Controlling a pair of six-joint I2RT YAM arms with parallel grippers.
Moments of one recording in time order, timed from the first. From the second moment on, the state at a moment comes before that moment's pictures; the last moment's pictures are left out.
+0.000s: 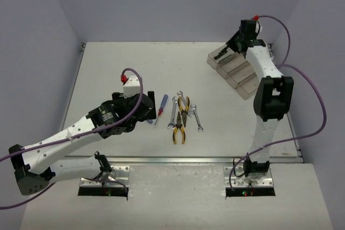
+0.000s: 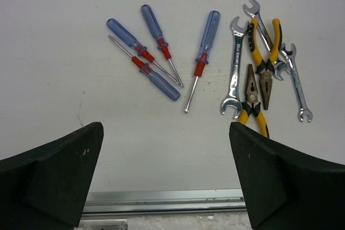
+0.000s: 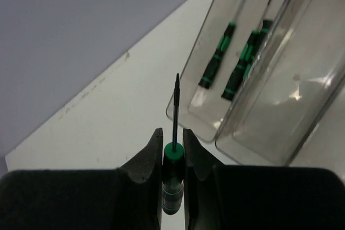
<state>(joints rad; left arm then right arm) -0.95 1.03 1.09 -0.95 -0.71 -0.78 0.02 2.05 1.77 -0.33 0.05 0.72</state>
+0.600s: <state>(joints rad) -0.92 0.97 0.95 -0.95 -0.89 -0.78 -0.03 2.54 2.18 -0.22 0.09 0.58</state>
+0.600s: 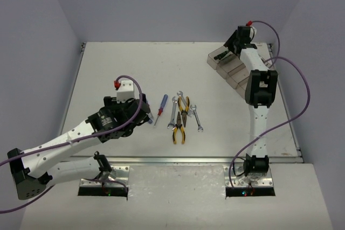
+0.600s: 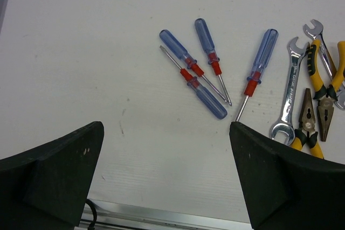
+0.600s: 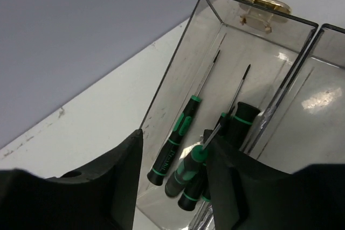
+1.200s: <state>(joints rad) -0.78 0.99 0.93 -0.89 -0.89 -1.05 0.16 2.04 1.98 -0.44 0.29 0.34</state>
